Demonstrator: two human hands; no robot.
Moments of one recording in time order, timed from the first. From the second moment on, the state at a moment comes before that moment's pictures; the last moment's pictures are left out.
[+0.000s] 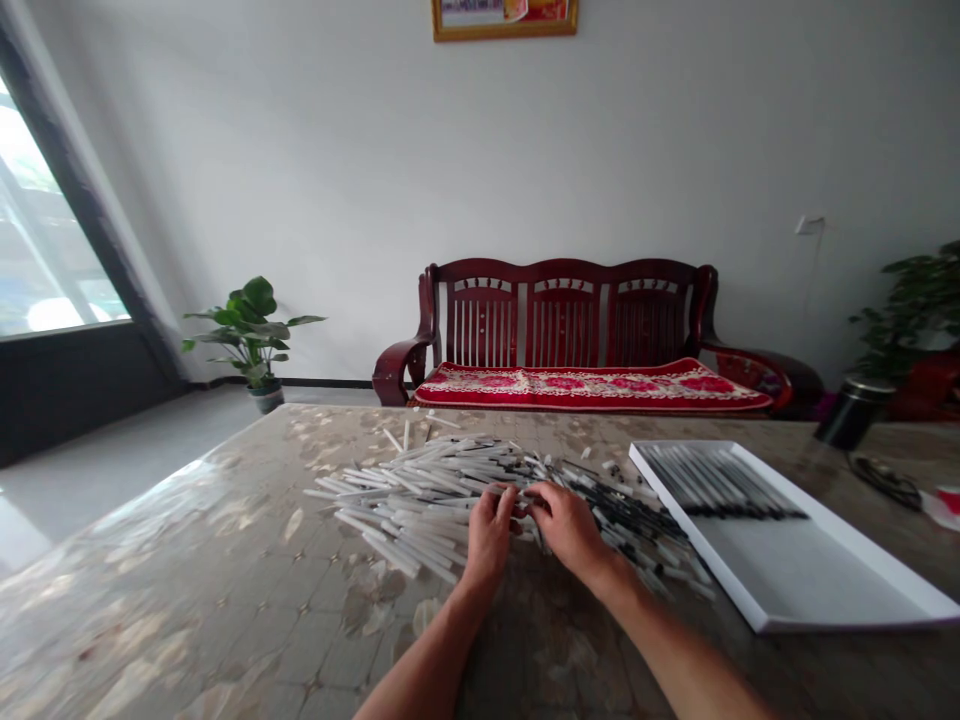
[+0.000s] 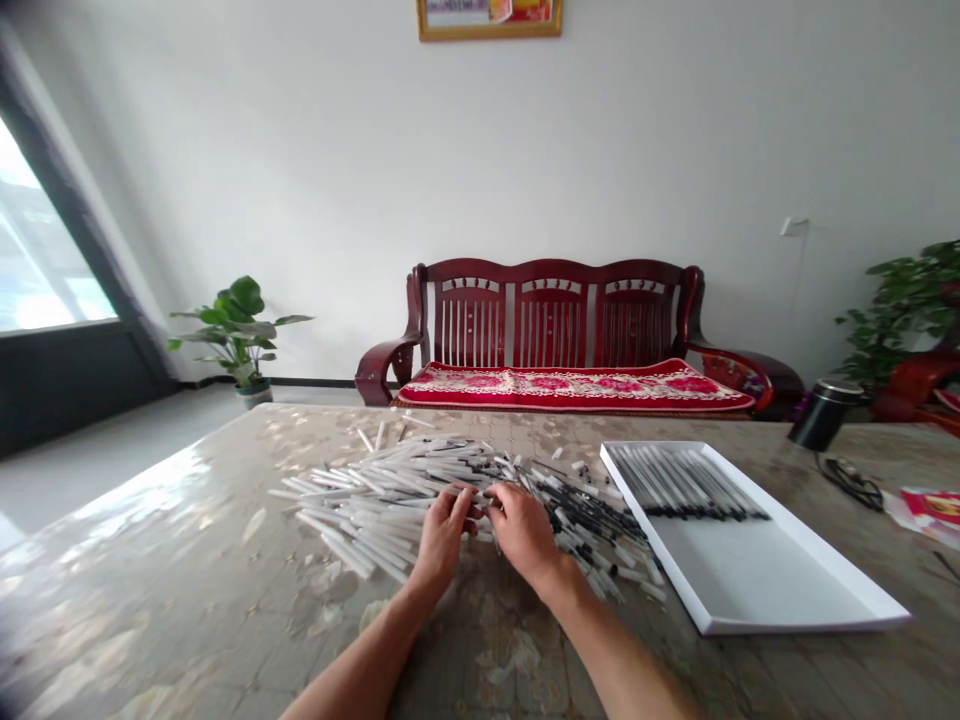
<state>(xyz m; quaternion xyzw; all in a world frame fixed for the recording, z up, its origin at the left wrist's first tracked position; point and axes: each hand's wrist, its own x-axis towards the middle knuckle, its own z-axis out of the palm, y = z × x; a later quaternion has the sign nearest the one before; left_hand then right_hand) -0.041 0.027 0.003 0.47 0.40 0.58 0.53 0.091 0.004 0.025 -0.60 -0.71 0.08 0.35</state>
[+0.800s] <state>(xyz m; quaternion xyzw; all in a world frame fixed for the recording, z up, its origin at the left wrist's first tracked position) -0.041 0.032 0.002 0.28 0.40 0.62 0.61 0.118 -0.011 0.023 -0.58 -0.76 -0.12 0.26</state>
